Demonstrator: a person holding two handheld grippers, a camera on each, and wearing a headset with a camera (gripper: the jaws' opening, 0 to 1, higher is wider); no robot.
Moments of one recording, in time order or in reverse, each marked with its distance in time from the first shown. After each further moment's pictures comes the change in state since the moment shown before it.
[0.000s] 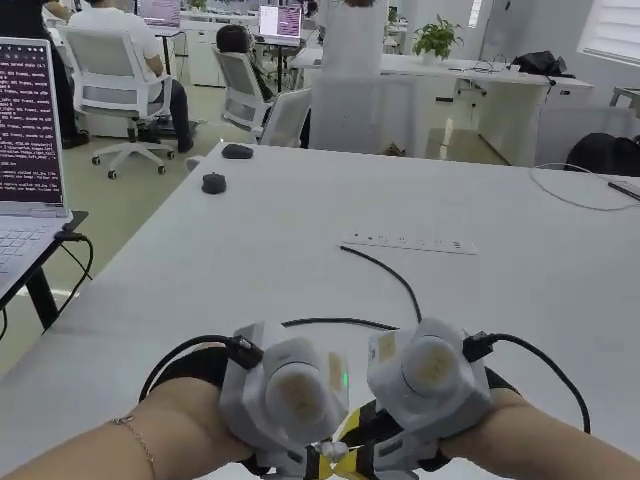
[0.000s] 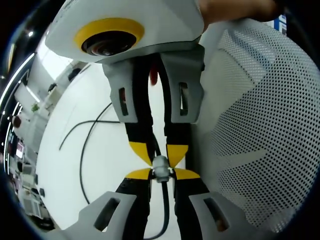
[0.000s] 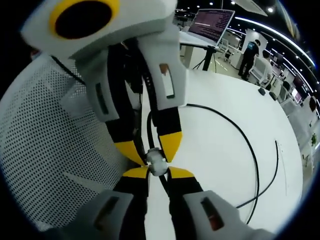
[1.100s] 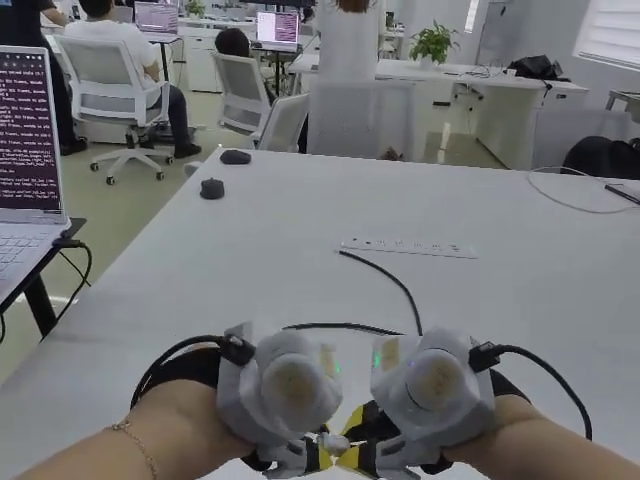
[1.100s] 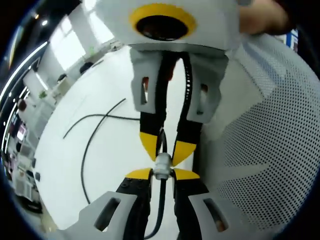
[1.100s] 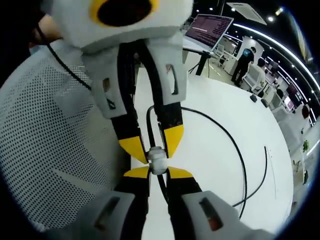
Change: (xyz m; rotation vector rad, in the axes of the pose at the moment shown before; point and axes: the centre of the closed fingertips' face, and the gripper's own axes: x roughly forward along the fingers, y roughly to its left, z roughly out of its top) left arm -0.005 0.019 -0.002 -0.208 -0.055 0.048; right arm -0.007 -0.014 0.006 -0.064 -0.020 -0.110
